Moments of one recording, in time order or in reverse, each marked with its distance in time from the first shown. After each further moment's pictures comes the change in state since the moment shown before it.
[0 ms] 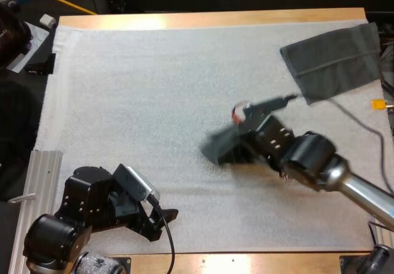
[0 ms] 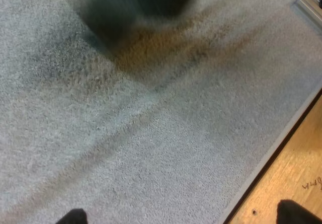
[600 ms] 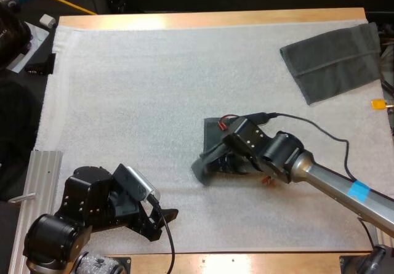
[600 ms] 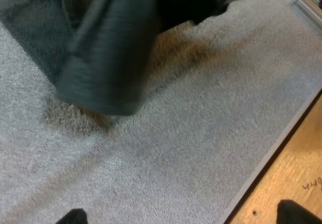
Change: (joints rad) left arm 0.000 0.000 0.000 0.000 0.000 0.000; right arm -0.009 0.135 0.017 -0.038 -0.138 0.089
